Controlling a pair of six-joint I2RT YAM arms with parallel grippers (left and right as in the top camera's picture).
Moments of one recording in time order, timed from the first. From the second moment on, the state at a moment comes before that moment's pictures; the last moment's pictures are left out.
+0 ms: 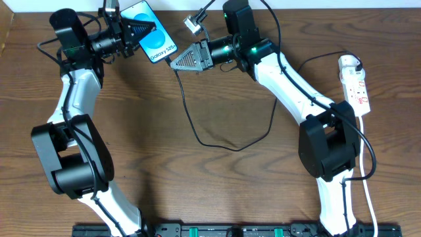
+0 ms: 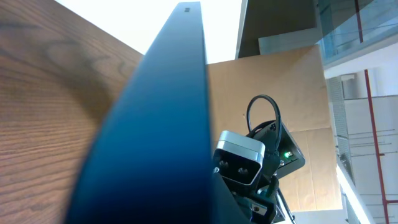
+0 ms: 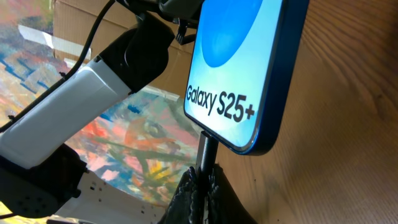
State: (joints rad) left arm 0.24 1.96 1.43 0.35 1.41 -1.17; right arm 0.50 2.20 1.88 -0.13 -1.27 0.66
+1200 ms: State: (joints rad) left arm 0.22 1.96 1.39 0.33 1.49 -1.09; right arm 0.37 2.20 1.89 -0.39 -1.20 0.53
